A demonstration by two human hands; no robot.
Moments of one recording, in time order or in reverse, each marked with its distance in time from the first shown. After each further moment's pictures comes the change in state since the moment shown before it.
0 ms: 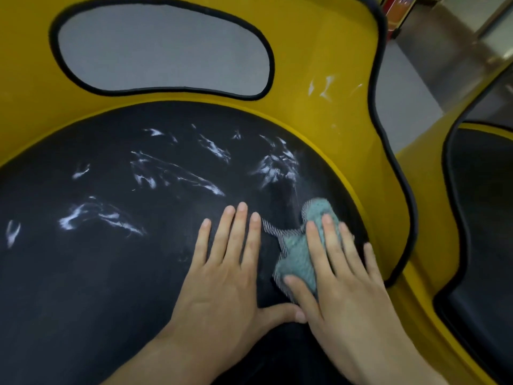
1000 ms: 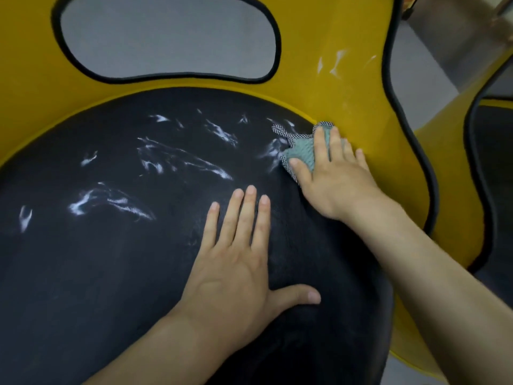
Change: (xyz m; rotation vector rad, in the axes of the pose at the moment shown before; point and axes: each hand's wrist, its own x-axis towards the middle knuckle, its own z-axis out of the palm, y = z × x) left_hand -0.001 0.000 0.000 0.025 0.025 0.014; right_hand 0.136 0.008 -0.027 0.004 -0.076 0.140
